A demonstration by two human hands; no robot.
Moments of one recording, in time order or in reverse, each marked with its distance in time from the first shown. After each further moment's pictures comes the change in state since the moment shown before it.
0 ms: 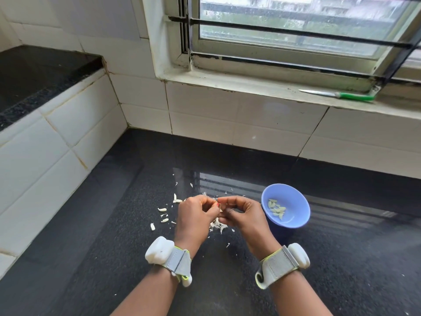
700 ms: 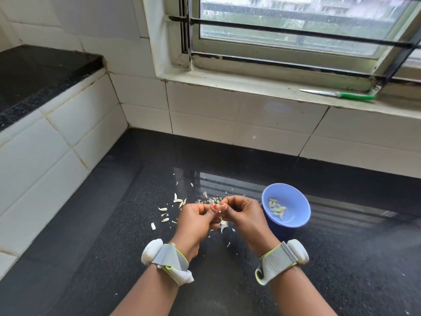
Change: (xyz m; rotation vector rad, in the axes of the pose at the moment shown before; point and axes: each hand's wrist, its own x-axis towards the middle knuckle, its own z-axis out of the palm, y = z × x) left_hand -0.006 -0.001 0.004 -0.595 -0.177 -0.374; right_hand 0.004 0.002 0.000 -0.153 -0.029 -0.083
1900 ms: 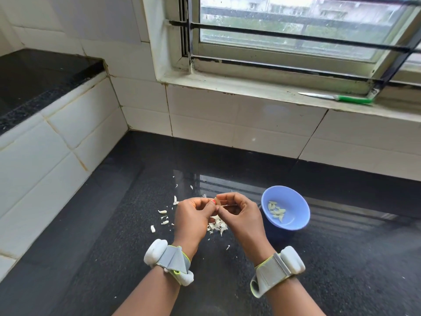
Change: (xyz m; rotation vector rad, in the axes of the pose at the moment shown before) left_hand 0.006 0.004 0.000 0.078 0.151 0.183; right_hand -0.005 -0.006 0.011 -0.160 0.138 -0.074
